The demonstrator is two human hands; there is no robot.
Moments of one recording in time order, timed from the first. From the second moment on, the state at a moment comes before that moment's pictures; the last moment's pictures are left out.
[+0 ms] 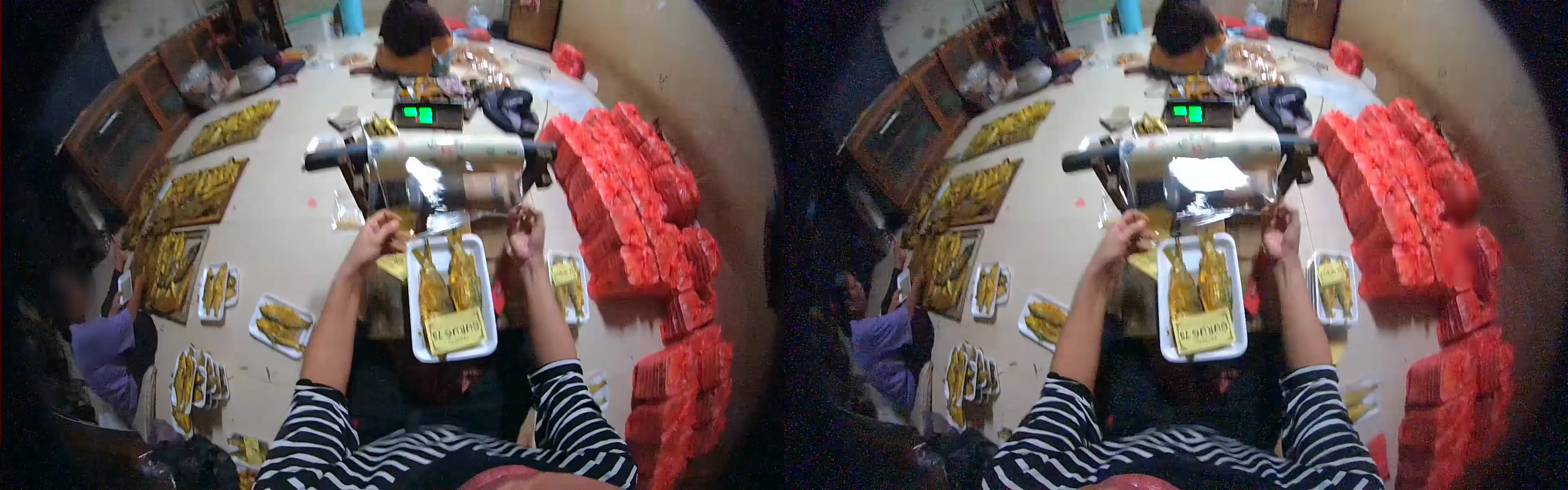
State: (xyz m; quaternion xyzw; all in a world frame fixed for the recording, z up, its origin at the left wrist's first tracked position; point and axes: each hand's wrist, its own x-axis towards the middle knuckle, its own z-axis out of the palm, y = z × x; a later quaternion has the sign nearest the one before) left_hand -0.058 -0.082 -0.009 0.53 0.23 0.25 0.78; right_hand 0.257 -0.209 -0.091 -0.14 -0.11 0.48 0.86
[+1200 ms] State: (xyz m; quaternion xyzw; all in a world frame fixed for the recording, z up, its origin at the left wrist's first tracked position) left_hand -0.149 -0.288 -0.093 0.50 0.44 0.27 0.69; right_hand 0.015 -0.402 -0.087 -0.48 0.03 0.53 0.70
